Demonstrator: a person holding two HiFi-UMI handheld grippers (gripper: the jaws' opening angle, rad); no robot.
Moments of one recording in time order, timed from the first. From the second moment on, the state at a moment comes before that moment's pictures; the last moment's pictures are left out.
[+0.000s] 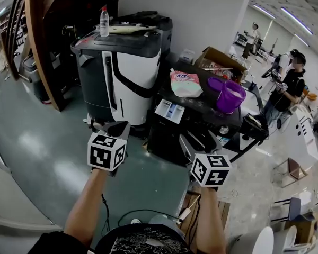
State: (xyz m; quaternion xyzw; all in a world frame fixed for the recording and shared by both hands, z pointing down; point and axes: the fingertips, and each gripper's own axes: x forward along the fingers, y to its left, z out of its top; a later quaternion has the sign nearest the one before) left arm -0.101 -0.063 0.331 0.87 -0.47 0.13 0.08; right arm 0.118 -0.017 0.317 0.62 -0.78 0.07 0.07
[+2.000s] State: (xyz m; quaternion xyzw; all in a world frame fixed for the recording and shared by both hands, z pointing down) left arm 0.004 -0.363 0.345 0.90 -0.41 0.17 0.07; right arm 0.202 -0.308 0.349 0.64 -0.75 0.11 0.07
